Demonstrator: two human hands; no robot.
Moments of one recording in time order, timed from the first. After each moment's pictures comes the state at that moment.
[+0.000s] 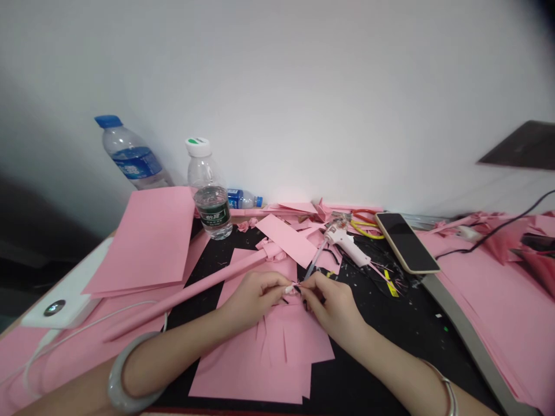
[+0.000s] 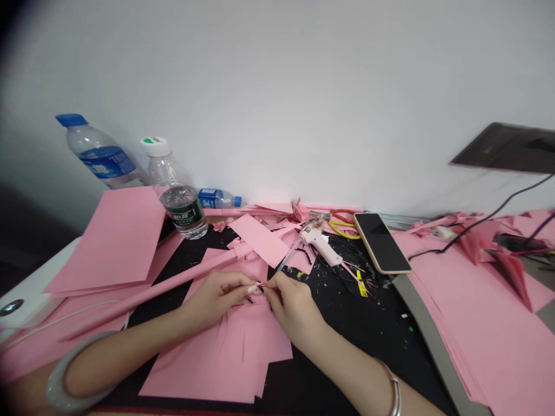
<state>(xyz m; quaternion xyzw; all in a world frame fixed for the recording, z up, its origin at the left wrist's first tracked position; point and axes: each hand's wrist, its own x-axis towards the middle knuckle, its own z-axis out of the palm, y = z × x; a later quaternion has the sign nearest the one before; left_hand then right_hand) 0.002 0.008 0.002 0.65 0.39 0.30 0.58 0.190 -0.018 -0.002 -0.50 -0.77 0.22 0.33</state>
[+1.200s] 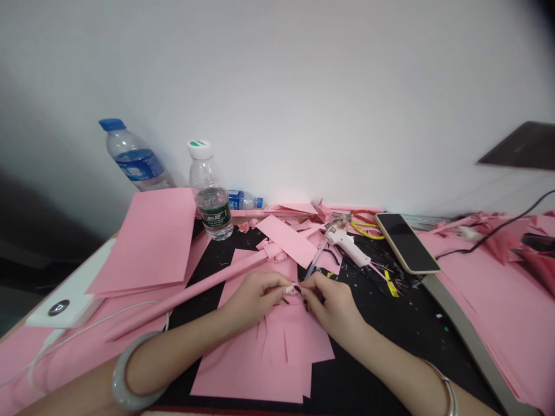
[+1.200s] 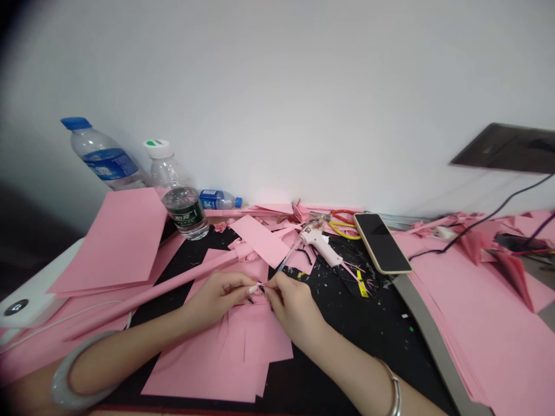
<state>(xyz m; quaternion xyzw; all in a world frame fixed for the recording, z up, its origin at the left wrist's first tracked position) 0.001 0.008 0.001 0.65 0.39 0.30 0.58 0.188 -0.016 -0.002 -0.50 -0.77 0.22 0.33</state>
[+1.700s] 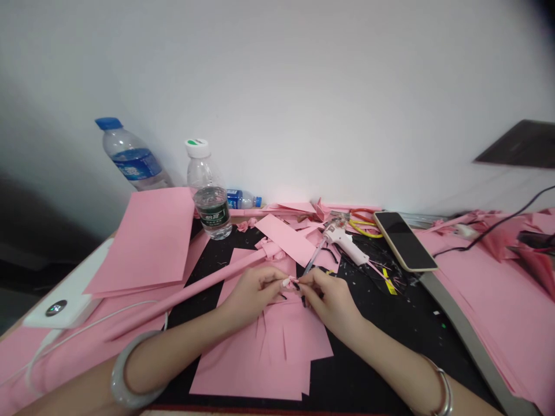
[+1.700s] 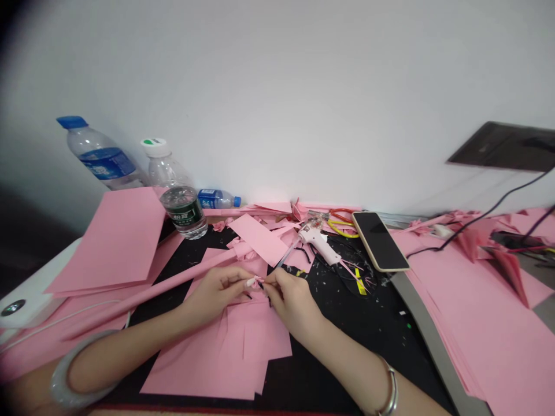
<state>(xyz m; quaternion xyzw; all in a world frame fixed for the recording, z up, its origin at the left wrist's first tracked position) 0.004 0.008 -0.001 0.57 0.42 0.32 0.62 0.190 -0.013 -0.006 -0.50 -0.75 0.28 0.34</state>
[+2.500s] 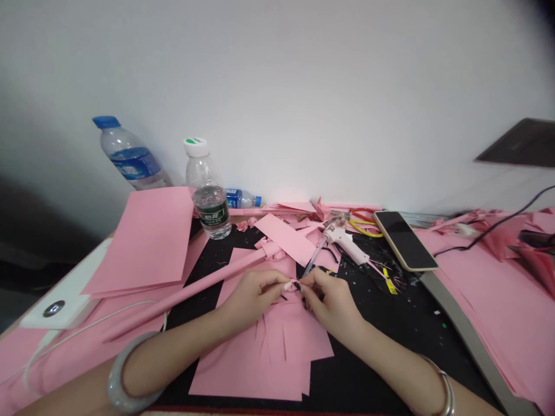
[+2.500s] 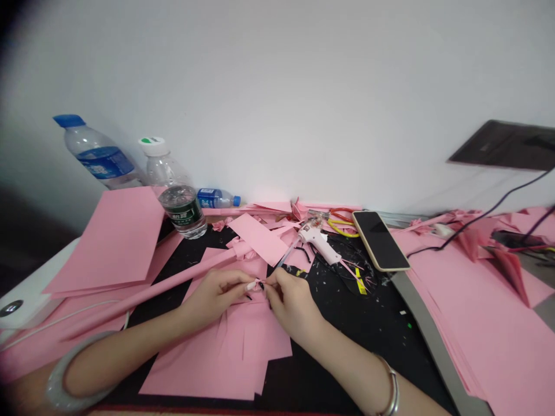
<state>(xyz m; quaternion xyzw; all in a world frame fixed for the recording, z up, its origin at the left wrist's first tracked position) 0.002 0.007 0.001 0.67 0.40 0.32 0.54 0.187 -0.016 -0.001 -0.51 -0.74 0.27 0.33</state>
